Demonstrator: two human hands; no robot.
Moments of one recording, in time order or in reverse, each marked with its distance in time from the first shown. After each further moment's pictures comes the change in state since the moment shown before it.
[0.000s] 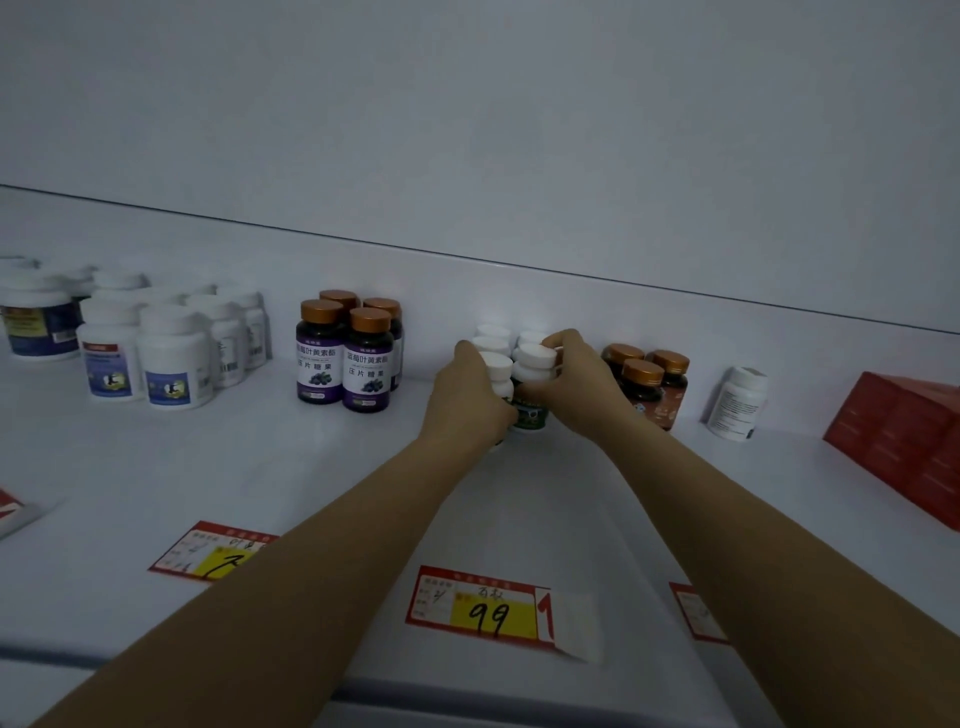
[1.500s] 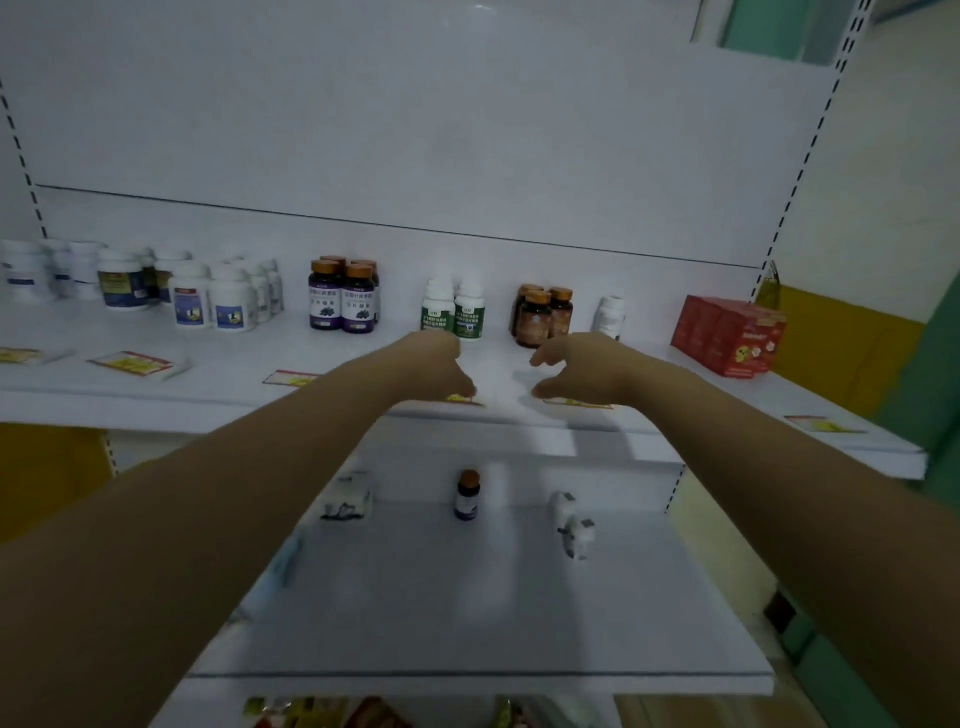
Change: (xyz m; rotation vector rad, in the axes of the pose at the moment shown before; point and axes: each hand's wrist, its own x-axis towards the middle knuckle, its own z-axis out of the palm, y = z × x) left_hand -0.188 0.069 -0.068 0.619 -0.366 0.126; right_hand -0.235 -0.069 -0.116 -0.640 -0.326 -0.009
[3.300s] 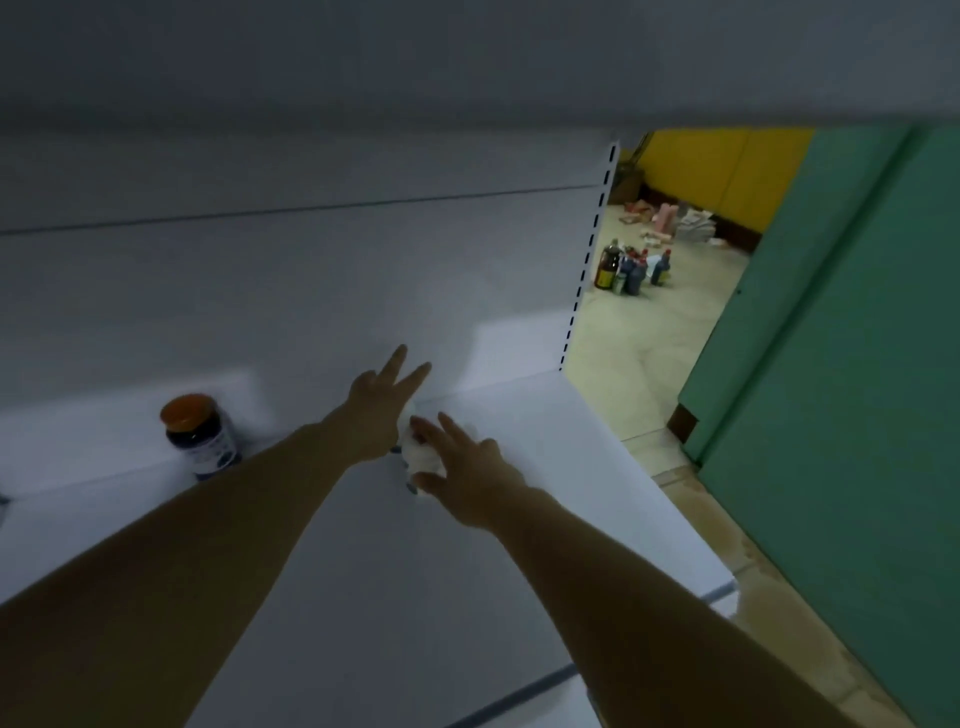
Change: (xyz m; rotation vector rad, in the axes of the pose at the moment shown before) left_hand 0.286 0.040 0.458 0.213 -0.315 0.297; right_hand 0.098 0.295 0.394 0.339 -0.173 0.295
